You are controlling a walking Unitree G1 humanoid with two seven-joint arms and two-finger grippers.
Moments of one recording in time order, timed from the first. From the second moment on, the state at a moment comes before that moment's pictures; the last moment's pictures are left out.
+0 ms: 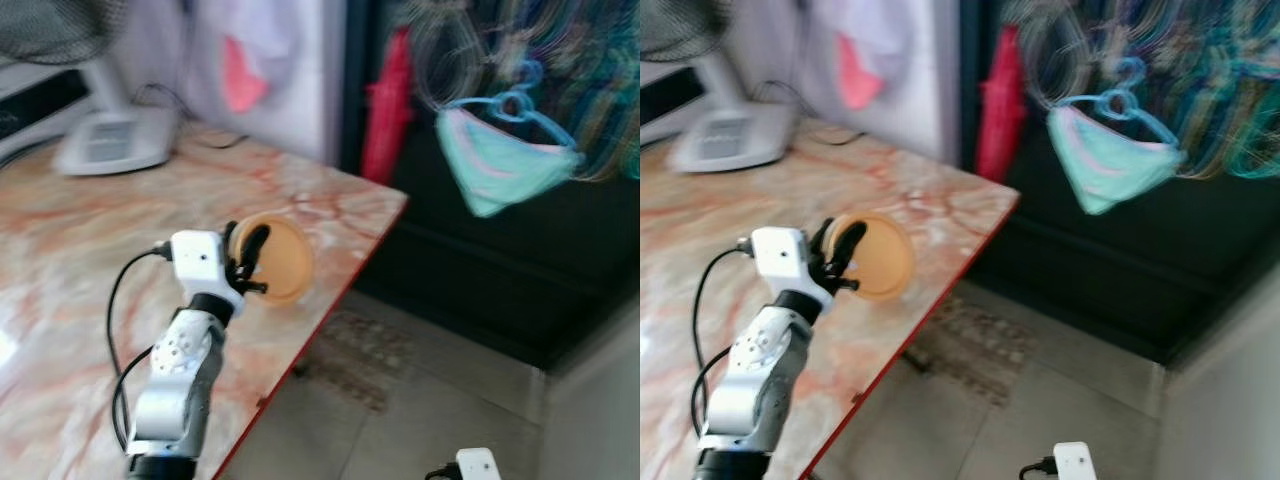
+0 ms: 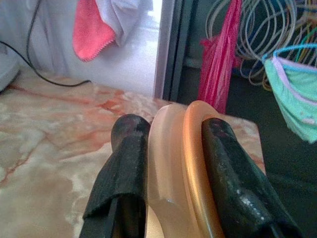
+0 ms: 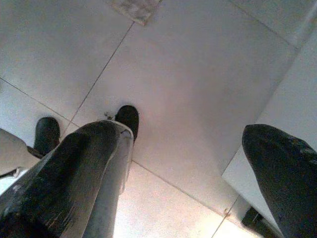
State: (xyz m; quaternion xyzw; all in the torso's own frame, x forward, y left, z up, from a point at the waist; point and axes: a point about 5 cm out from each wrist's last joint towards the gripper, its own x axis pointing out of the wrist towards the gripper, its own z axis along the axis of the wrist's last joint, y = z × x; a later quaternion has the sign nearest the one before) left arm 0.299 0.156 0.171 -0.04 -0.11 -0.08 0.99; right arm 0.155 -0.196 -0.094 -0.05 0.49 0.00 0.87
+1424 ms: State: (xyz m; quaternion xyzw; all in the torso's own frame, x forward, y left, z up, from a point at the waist) left arm 0.302 0.154 0.173 -0.05 -0.11 -0.09 0.99; right arm 0.155 -0.199 -0.094 -0.05 0.49 0.00 0.87
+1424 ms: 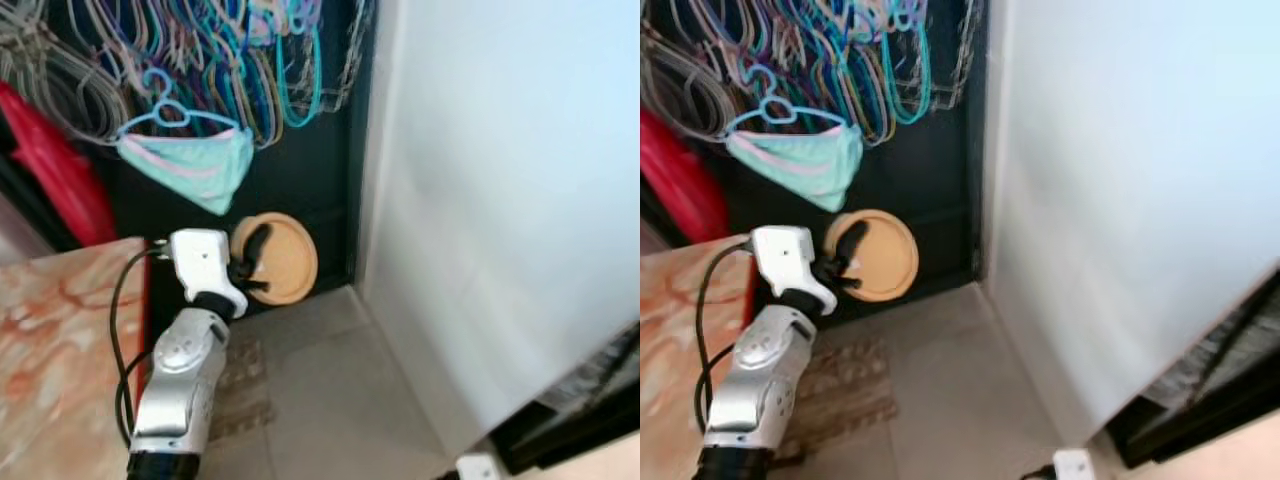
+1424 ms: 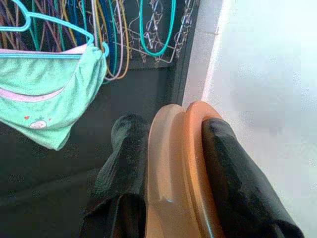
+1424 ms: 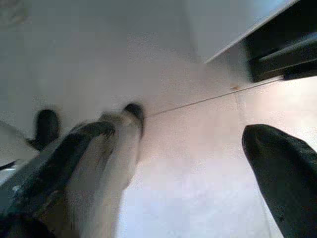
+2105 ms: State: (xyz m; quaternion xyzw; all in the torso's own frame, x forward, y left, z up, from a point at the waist) left arm 0.305 0.158 0.160 -0.05 -0.09 -0.08 0.99; right arm 0.150 -0.191 -0.098 -0.04 0.50 0.00 0.87
